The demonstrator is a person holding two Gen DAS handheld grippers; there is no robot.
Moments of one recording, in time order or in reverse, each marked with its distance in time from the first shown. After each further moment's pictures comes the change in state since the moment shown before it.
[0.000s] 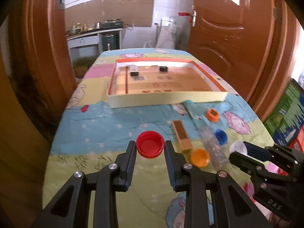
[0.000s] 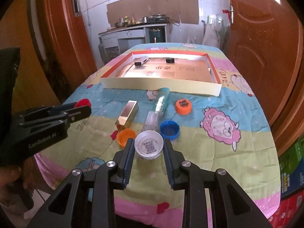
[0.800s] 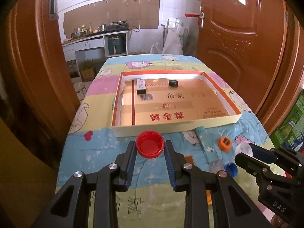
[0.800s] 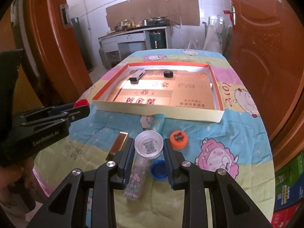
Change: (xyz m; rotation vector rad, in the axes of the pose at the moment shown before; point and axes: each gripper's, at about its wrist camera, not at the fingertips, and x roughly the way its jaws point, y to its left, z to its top) left arm 0.025 0.003 0.058 0.006 -0.002 0.052; right arm 0.021 -0.021 0.054 0.019 -0.016 0.027
